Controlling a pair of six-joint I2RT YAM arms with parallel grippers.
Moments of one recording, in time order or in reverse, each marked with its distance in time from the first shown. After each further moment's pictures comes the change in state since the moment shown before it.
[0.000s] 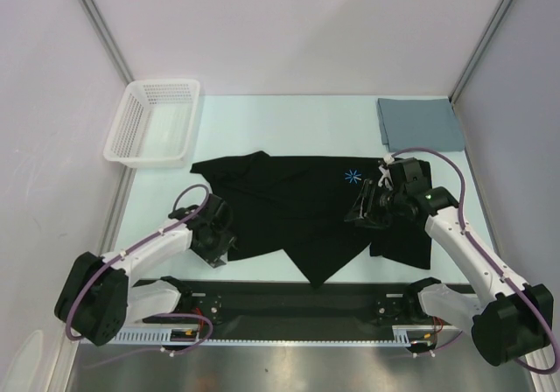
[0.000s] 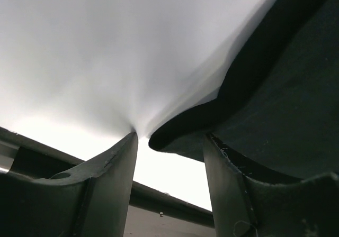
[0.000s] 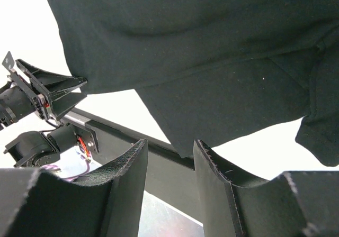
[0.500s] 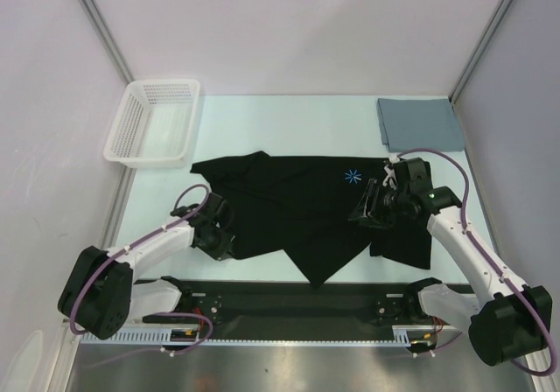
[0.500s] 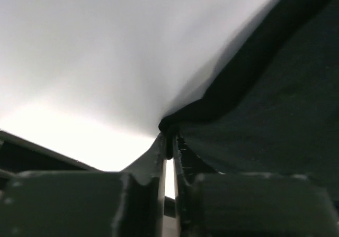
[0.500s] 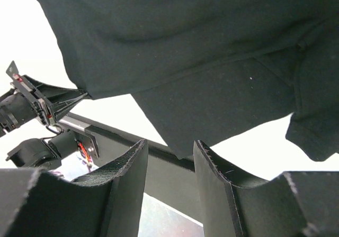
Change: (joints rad) left arm 0.016 0.053 0.010 0.009 0.033 -0.050; right arm -0.043 0.000 0.000 -0.018 -0.003 -0.008
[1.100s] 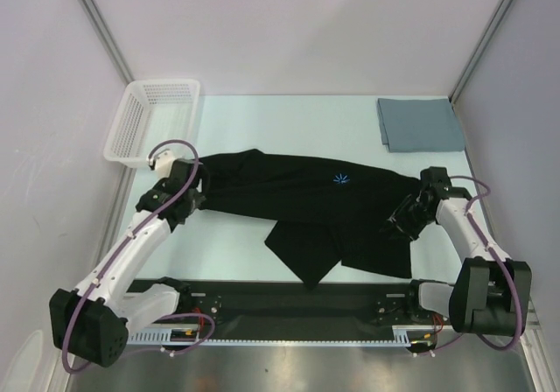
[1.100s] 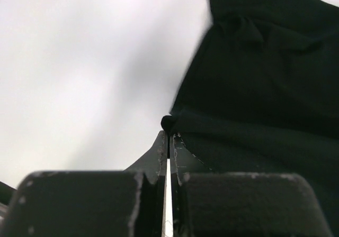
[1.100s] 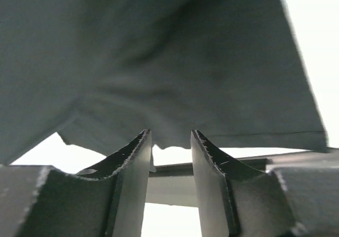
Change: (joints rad) left arm 0.158 -0.167 0.296 0.009 -0.484 0.690; right arm -0.331 0.143 -0.077 -0.117 0.142 0.084
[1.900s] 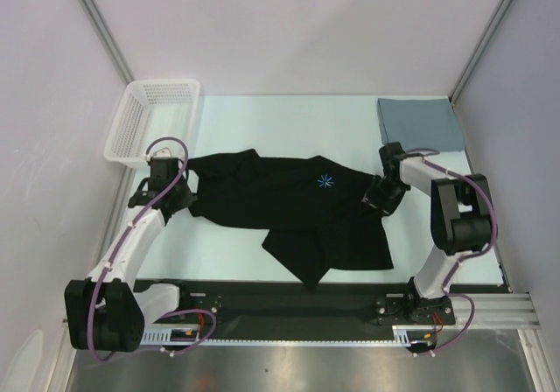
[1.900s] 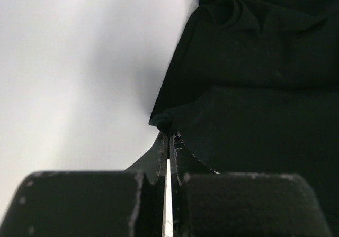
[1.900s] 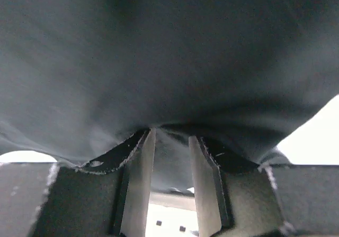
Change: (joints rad) left arm 0.279 0.069 -0.090 0.228 0.349 0.334; right arm 0.191 0.529 0.253 0.150 0.058 -0.006
